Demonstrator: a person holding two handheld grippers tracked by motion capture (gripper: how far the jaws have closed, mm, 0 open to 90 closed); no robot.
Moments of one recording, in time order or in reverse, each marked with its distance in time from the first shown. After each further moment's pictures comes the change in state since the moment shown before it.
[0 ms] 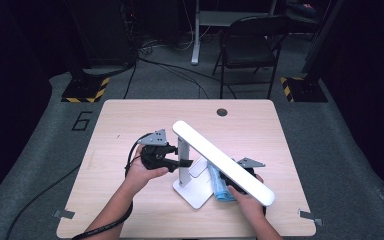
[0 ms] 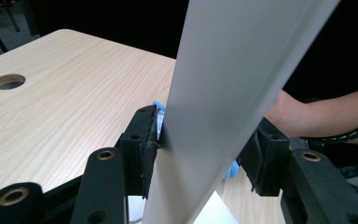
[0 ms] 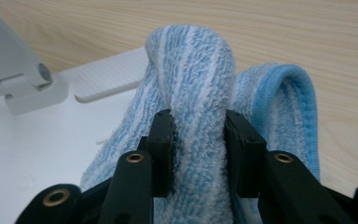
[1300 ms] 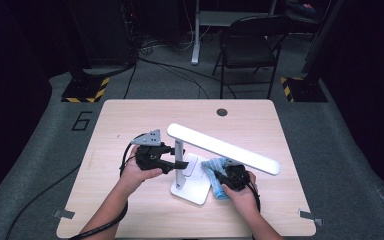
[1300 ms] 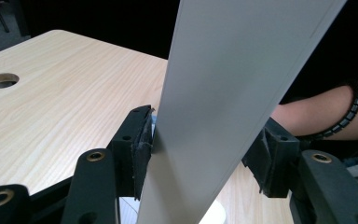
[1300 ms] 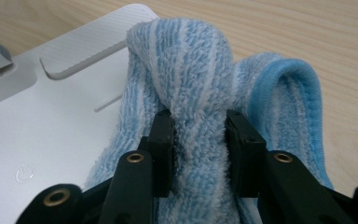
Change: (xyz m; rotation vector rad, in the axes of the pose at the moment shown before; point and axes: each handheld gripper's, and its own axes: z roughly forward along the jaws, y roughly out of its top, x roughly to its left) left arm 0.001 -0.005 -0.016 -0.006 -0.035 -0.002; right arm 0.012 0.008 0.023 0.059 -0.033 -0.061
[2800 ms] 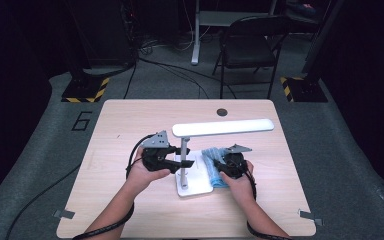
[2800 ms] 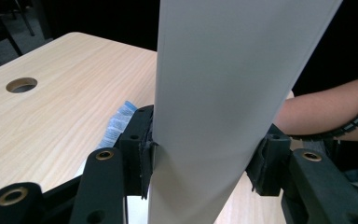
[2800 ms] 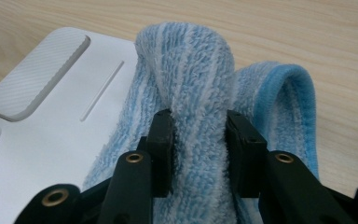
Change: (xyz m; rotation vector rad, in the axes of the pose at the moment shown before) left arm -0.006 0.007 0.019 0.026 0.084 0.043; right arm -0.019 0.027 0.019 -0.001 -0.019 0.034
